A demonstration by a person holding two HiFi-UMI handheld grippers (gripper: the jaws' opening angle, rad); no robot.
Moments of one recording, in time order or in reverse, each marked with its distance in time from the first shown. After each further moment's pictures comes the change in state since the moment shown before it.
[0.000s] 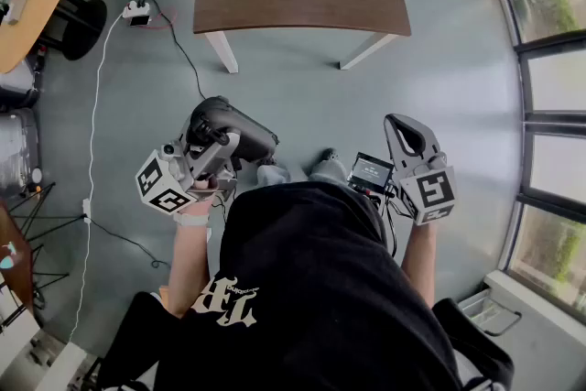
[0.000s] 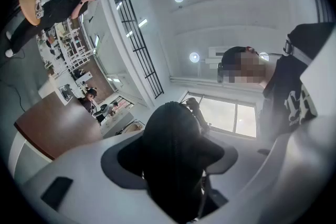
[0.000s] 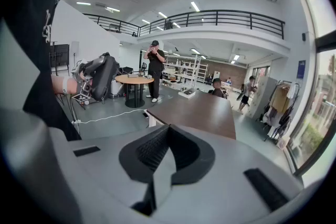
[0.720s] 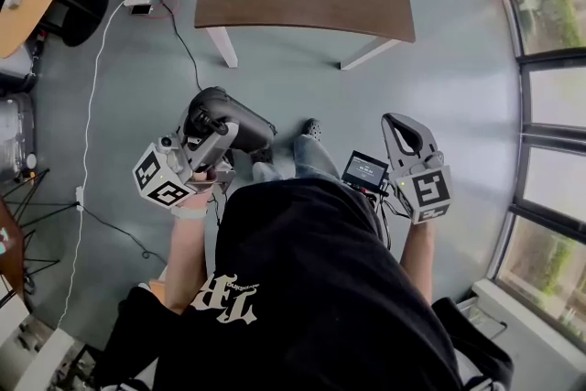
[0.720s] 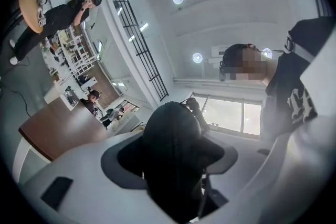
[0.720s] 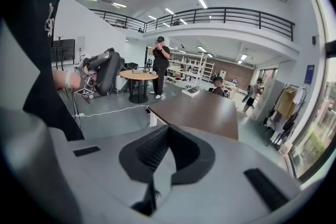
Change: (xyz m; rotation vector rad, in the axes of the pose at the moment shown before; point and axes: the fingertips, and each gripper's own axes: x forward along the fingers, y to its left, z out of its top) left arm 0.013 0.016 0.002 0.035 -0.022 0.066; right arm 0.018 -0.014 -0.001 -0.054 0.025 0.048
